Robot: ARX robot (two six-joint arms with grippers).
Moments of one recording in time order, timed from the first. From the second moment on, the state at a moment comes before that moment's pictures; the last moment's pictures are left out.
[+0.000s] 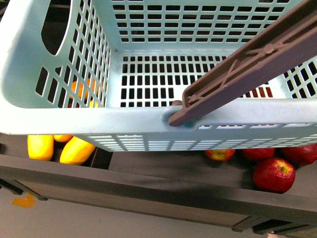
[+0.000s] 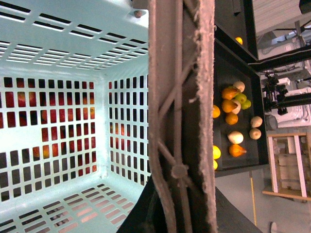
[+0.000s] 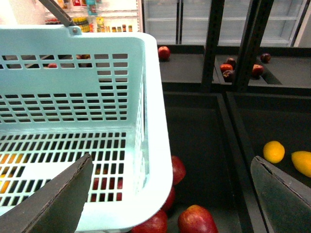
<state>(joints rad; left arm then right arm) -0.69 1.69 1.47 -0.31 0.16 -0.87 0.00 0.00 0.02 0.00 0.00 0.00</state>
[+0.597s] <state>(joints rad) -0.68 1.69 1.47 -0.31 0.15 -0.88 -0.23 0.43 0.19 -0.27 0.15 0.30</state>
